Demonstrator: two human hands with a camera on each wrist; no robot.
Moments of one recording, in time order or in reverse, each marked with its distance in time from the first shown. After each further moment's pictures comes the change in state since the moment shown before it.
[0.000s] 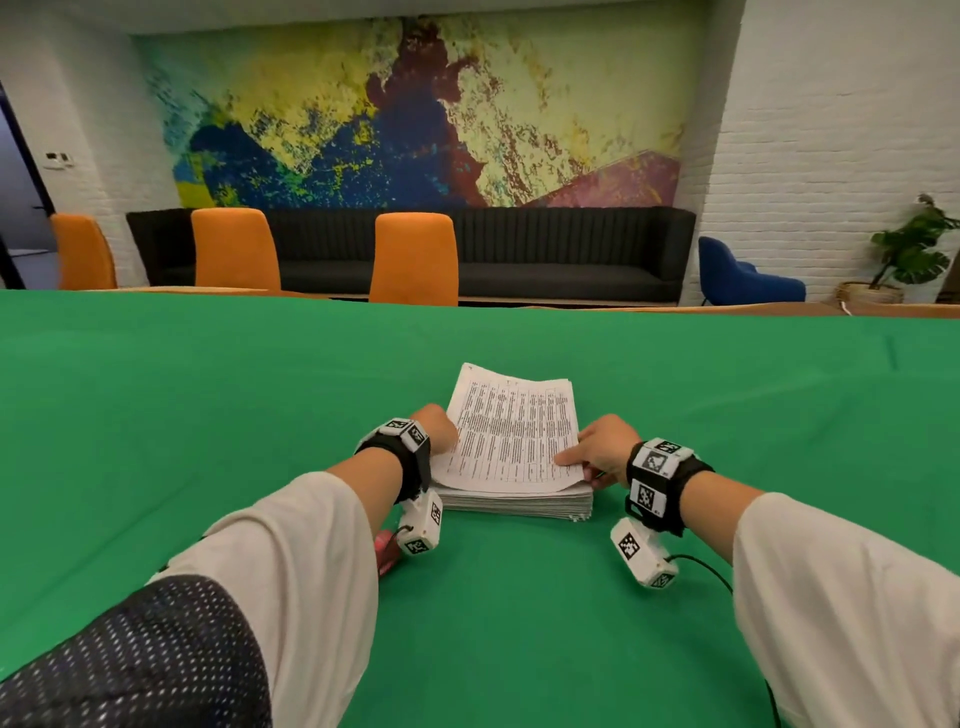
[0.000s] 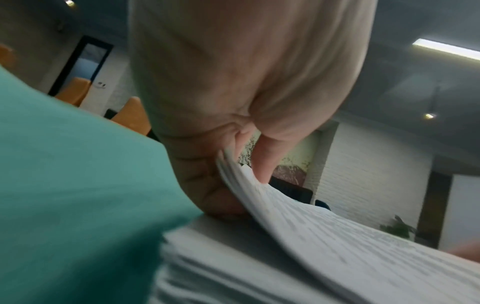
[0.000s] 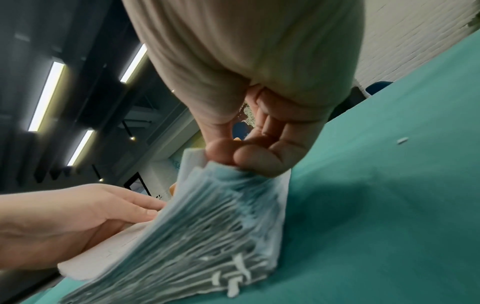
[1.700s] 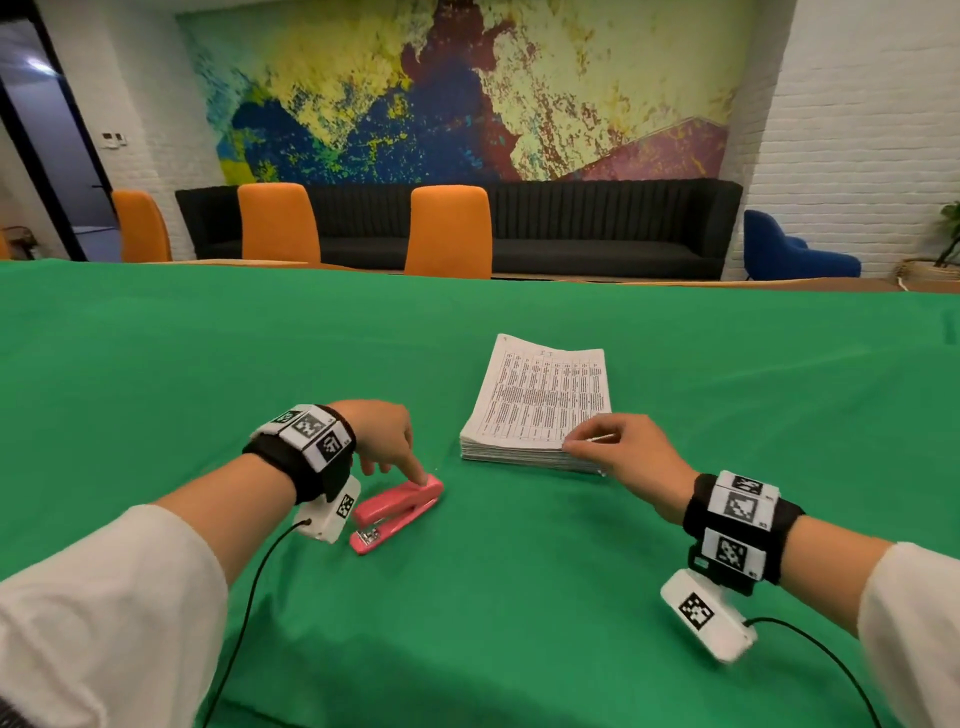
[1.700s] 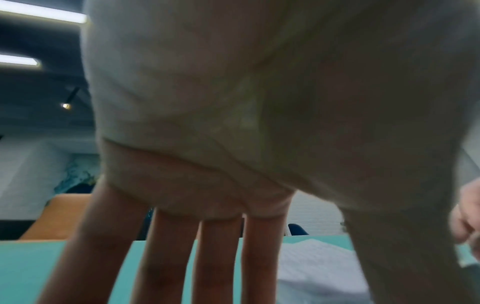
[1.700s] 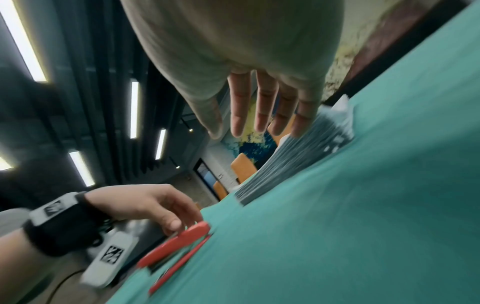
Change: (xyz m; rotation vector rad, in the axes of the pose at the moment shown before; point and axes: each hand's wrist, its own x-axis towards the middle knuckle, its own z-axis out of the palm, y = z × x) left_hand -0.149 -0.072 -0.063 0.353 -0.284 0.050; right_hand -0.096 0.030 0.032 0.143 0.048 -0.476
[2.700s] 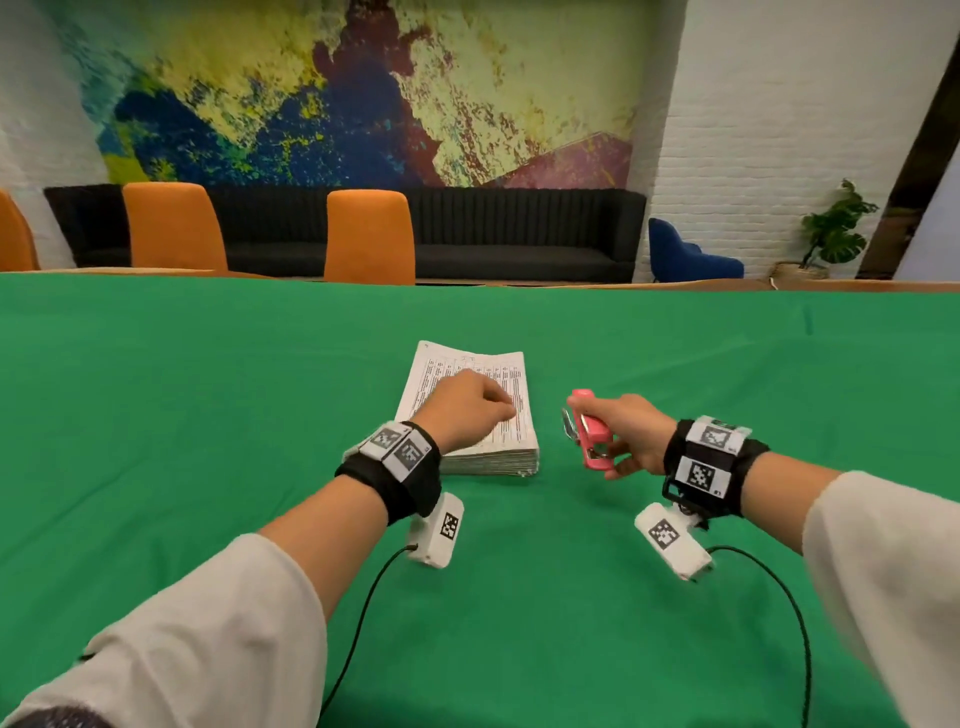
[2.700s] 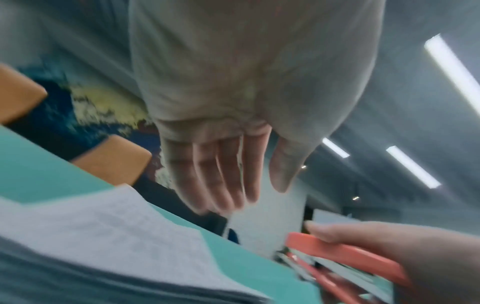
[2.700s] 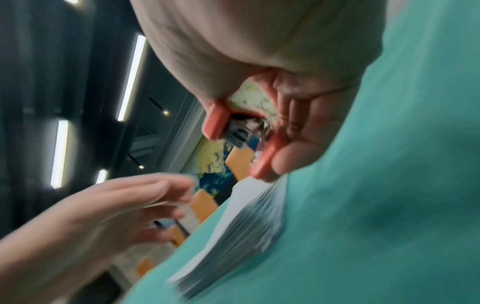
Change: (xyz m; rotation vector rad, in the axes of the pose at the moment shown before) left_hand 0.022 0.166 0.010 -0.590 0.430 0.443; right_hand 0.004 -0.004 -0.088 0.144 0.054 0.539
